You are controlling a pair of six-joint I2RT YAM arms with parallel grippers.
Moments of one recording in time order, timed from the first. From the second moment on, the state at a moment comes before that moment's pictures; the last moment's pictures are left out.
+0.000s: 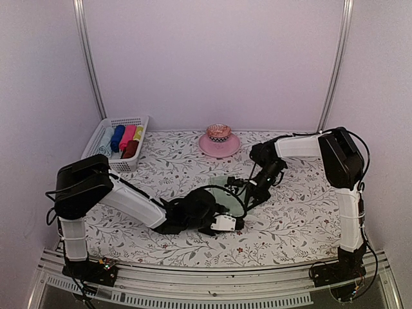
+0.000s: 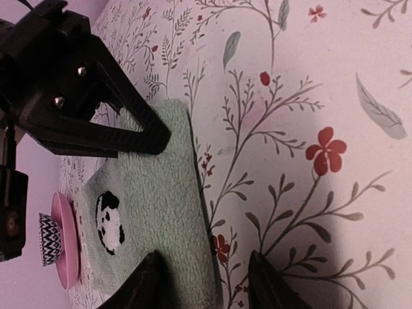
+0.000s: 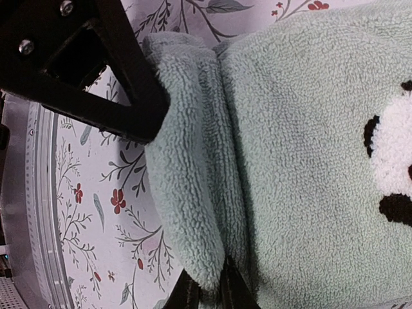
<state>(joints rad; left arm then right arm) -1.13 1.99 0.94 0.41 -0.17 0.90 0.54 2.20 1.56 -1.06 -0.69 -0.93</state>
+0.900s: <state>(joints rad) -1.09 2.05 1.00 0.38 -0.22 0.80 0.54 2.22 1.60 -1.11 -0.70 -0.95</state>
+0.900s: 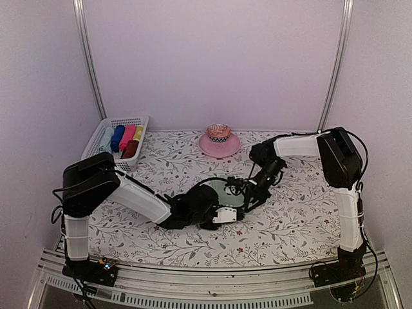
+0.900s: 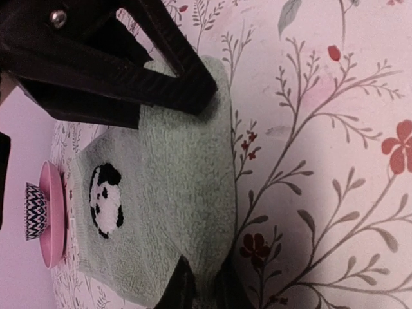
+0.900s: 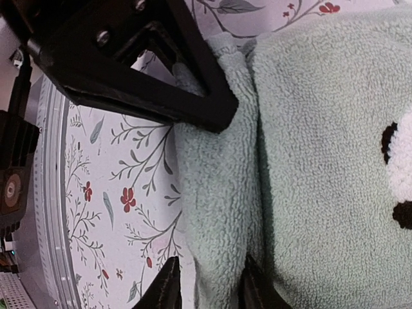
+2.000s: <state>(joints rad) -0.87 2.10 1.35 -0.22 0.43 0.53 0.68 1.50 0.72 -0.05 -0.43 -1.21</state>
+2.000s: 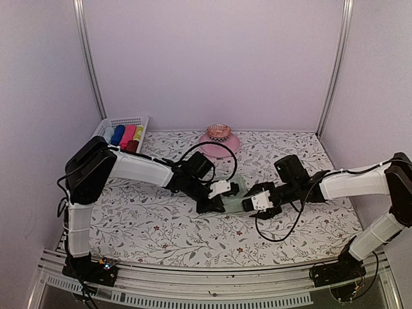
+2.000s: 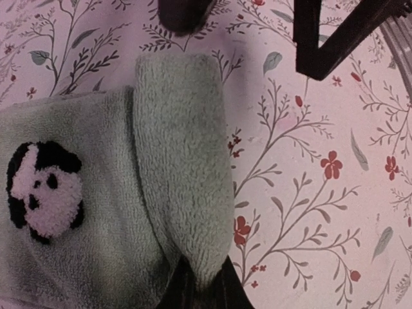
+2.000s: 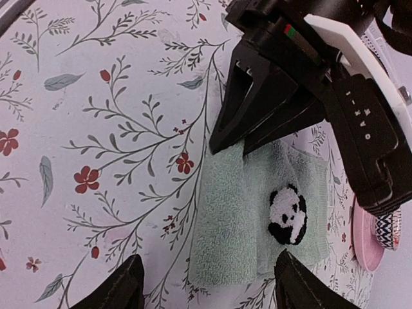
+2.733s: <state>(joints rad) -0.83 2.15 1.40 -0.31 0.60 0.49 0.76 1.65 0.74 0.07 -0.21 -1.14</state>
